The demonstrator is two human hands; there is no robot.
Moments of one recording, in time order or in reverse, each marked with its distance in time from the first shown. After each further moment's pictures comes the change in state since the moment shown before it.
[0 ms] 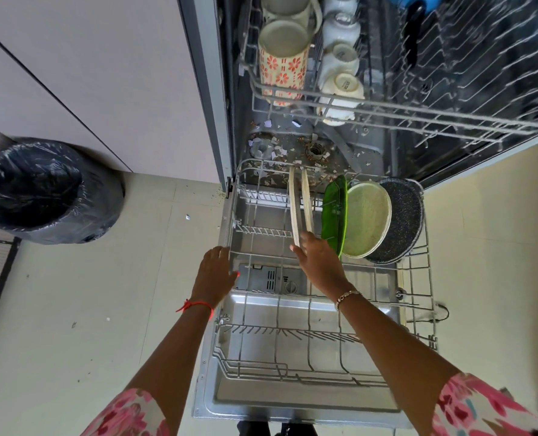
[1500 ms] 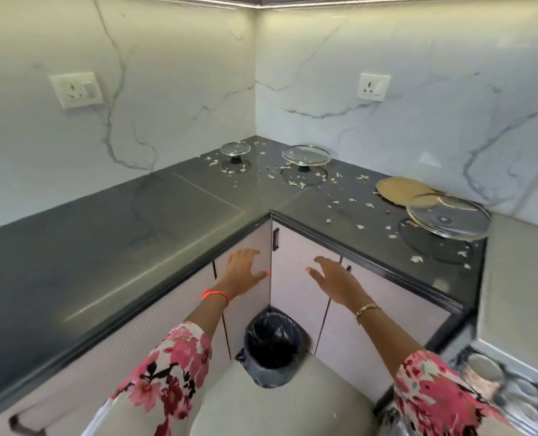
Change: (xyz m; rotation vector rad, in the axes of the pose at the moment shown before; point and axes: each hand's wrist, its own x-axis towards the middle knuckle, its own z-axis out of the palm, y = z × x) left_hand -0.274 -0.112 -0.600 0.142 0.690 -0.126; right_hand 0.000 -0.619 -0.236 -0.171 -0.071 -0.695
